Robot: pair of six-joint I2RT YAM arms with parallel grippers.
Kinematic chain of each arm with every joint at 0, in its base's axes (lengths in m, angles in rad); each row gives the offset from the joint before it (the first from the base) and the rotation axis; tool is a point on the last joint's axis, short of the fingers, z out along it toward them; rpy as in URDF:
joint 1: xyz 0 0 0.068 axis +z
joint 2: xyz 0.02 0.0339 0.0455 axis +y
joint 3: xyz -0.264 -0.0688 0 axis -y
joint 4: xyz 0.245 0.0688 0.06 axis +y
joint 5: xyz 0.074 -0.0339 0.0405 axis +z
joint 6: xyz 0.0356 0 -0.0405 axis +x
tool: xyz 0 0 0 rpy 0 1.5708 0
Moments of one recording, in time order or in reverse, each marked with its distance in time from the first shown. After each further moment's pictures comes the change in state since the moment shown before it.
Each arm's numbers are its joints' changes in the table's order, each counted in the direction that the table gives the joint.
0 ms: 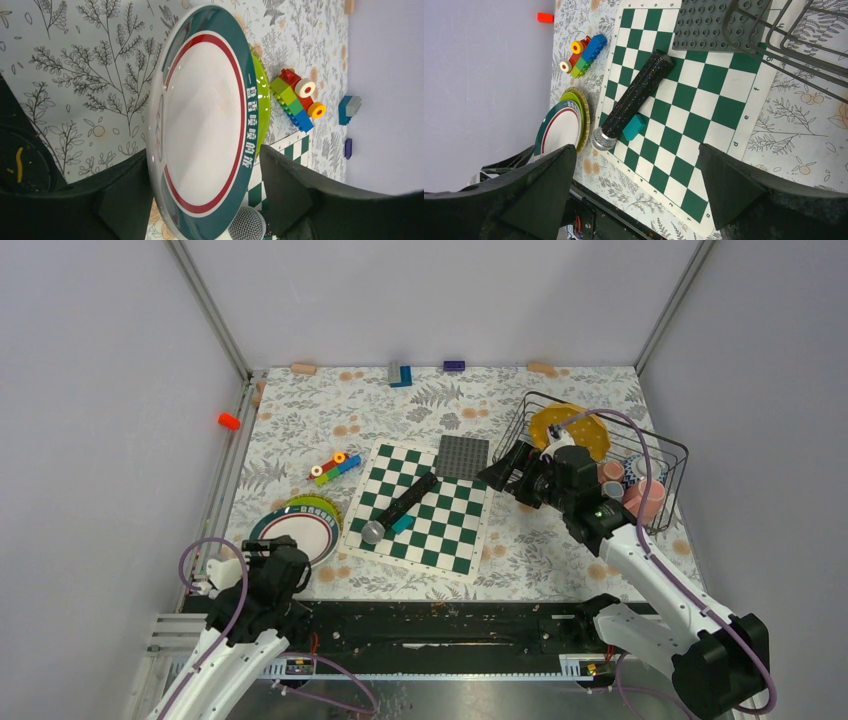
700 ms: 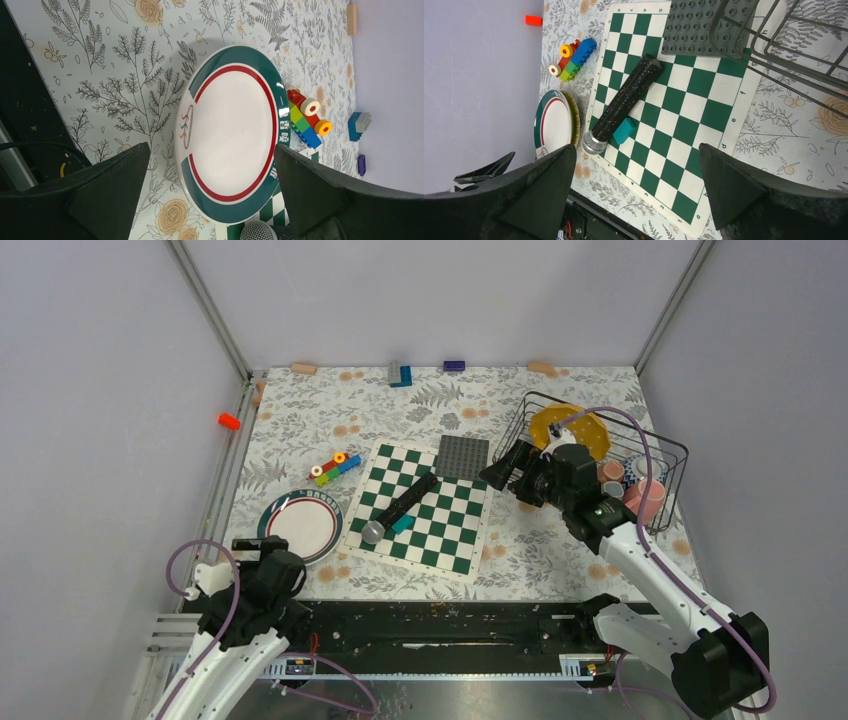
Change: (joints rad) left arm 0.000 -0.007 0.055 0.133 0.070 -0.006; right arm 0.000 0.012 0.019 0.025 -0.034 -0.032
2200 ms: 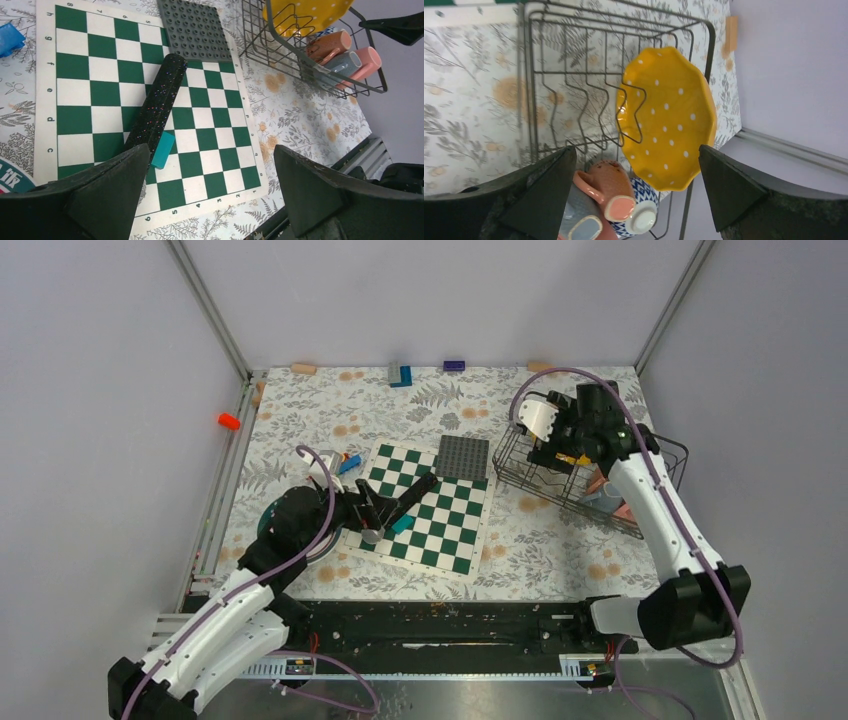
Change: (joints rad) left arm 0.001 0.526 0.062 -1.234 -1.023 1.291; right arm -0.228 0.290 0.528 0.546 0.021 -1.886
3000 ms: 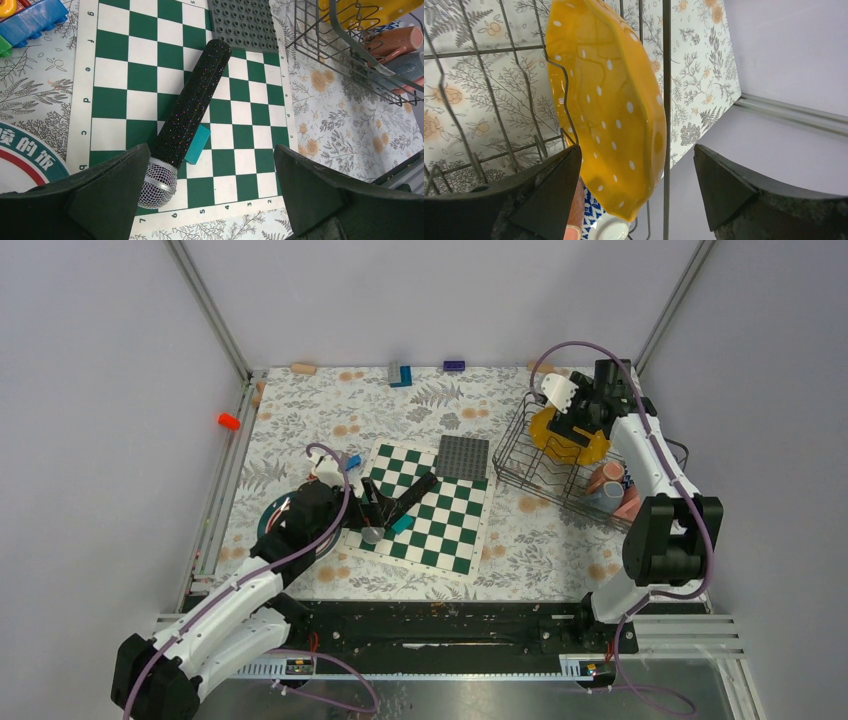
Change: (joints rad) left arm 0.000 0.114 -0.019 0.000 0.115 0.019; right arm -0.205 0.339 0.146 -0.152 -0.041 -0.061
